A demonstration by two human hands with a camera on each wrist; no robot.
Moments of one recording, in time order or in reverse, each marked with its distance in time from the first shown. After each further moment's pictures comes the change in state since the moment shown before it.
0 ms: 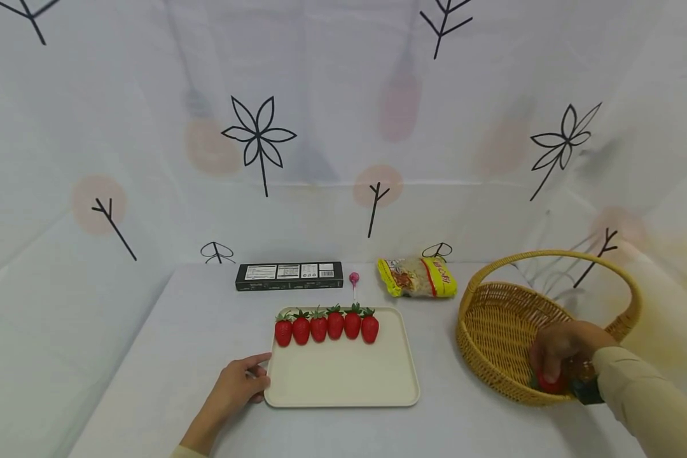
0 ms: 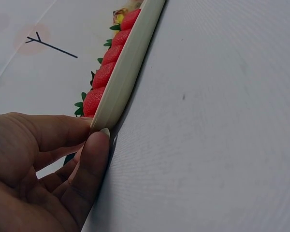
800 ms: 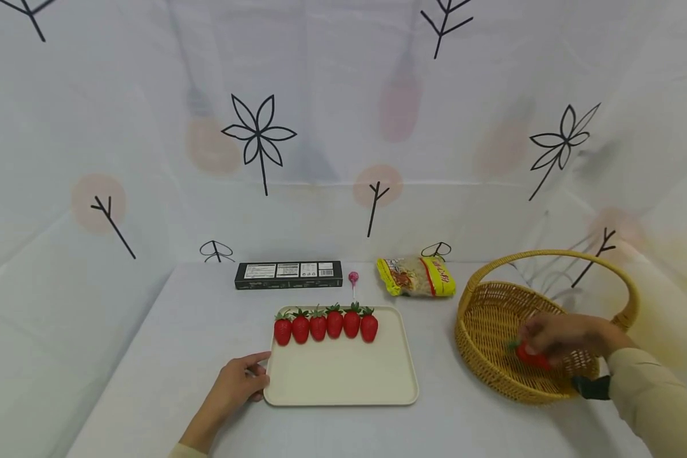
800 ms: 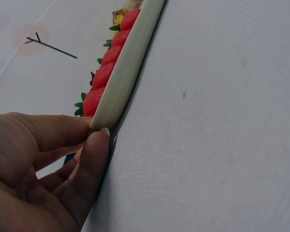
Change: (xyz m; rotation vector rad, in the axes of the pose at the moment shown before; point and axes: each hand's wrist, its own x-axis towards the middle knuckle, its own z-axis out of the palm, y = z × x) left_hand 0.003 -0.006 0.001 -0.016 0.003 0.004; right_hand -0.002 0.014 -0.010 0.431 -0.021 -0.286
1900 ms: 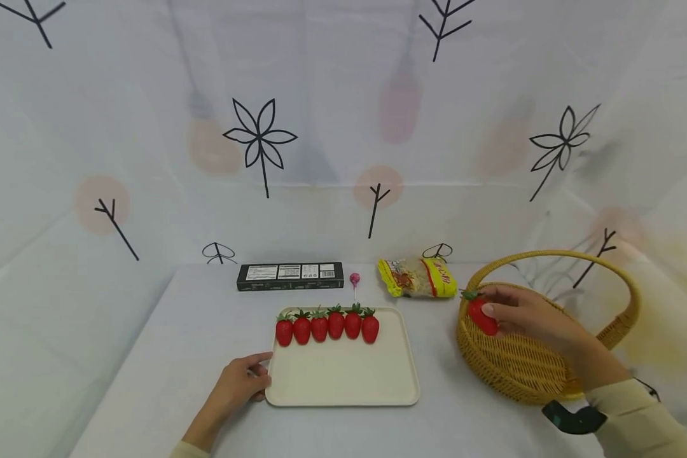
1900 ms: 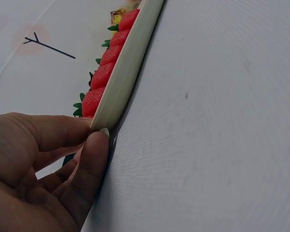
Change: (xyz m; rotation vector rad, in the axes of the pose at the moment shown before) left_hand 0.000 0.002 -0.001 -0.008 -0.005 -0.009; right_hand -0.019 -0.104 0.070 0.268 0.210 -0.448
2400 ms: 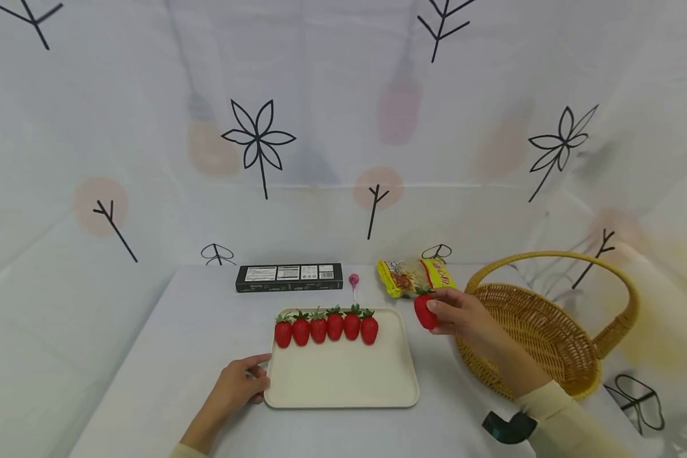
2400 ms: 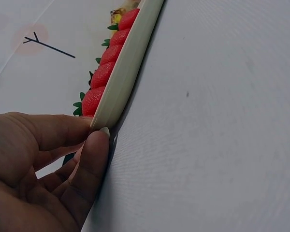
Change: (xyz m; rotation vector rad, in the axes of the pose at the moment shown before) left_hand -0.001 0.002 -0.001 0.002 -0.008 -0.013; right_hand 0.055 0.003 0.082 0.206 0.198 0.026
